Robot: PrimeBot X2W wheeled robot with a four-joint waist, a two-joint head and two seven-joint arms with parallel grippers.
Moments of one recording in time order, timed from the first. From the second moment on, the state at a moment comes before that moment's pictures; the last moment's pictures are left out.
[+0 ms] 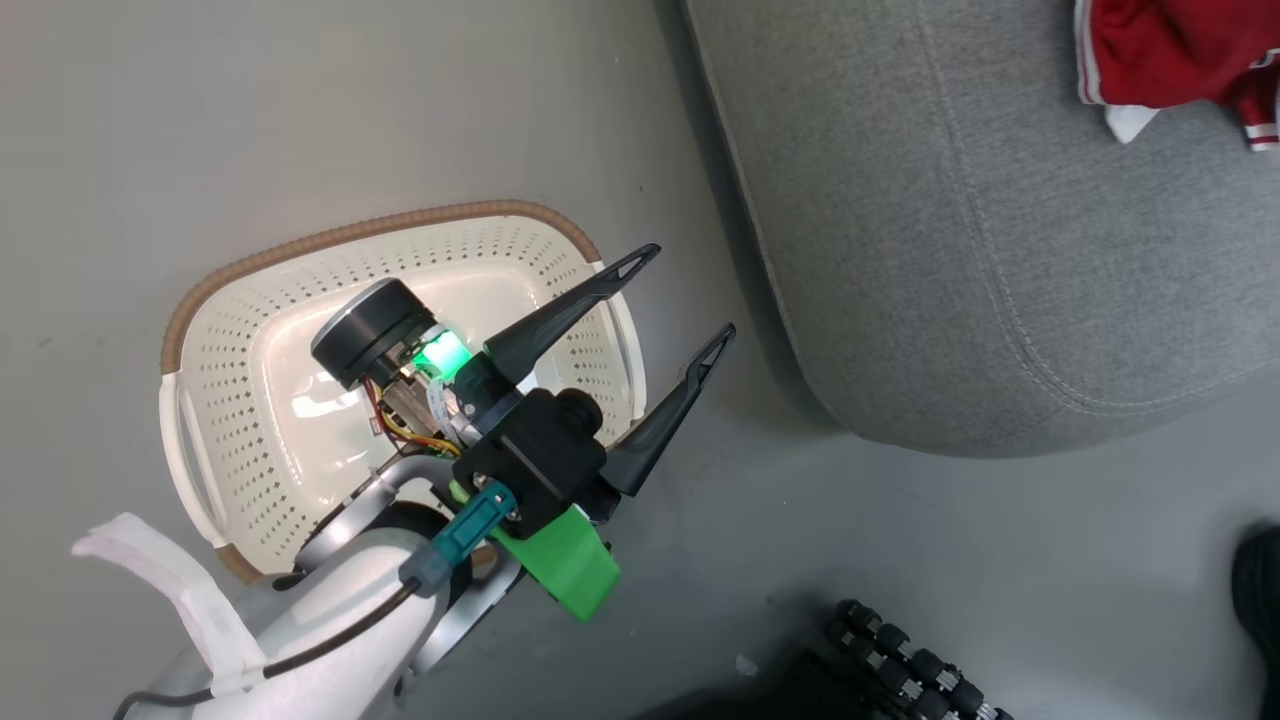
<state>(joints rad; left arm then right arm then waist) -0.57 0.40 -0.77 -0.22 -0.25 -0.09 0.08 -1.14 -0.49 0.13 0.82 0.49 0.13 -0.26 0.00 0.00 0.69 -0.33</state>
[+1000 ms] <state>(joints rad) -0.40 0.33 -0.65 -0.06 -0.37 0.08 -0.18 -0.45 -0.20 -0.15 0.37 0.28 0.13 -0.26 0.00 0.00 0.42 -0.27</state>
